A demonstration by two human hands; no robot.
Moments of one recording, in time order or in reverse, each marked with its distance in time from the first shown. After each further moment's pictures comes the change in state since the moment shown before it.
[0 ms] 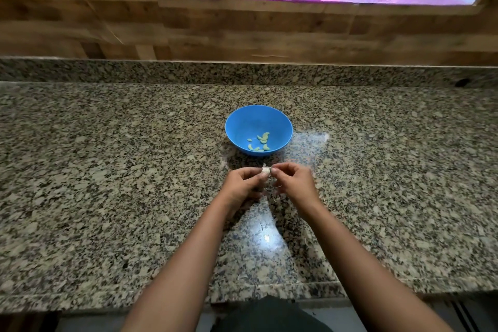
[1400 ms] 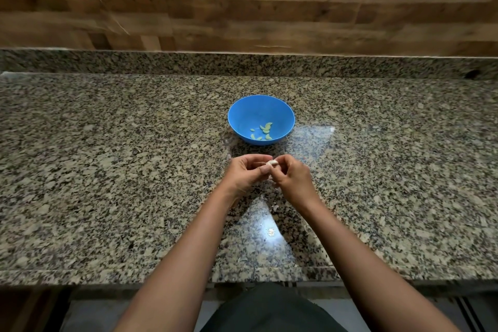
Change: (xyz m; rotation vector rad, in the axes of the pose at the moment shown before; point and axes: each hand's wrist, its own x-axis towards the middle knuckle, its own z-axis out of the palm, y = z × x) left_hand -0.019 0.010 0.007 -0.100 -0.028 0.084; right_hand -0.015 0.008 0.000 -0.349 -0.042 -0.255
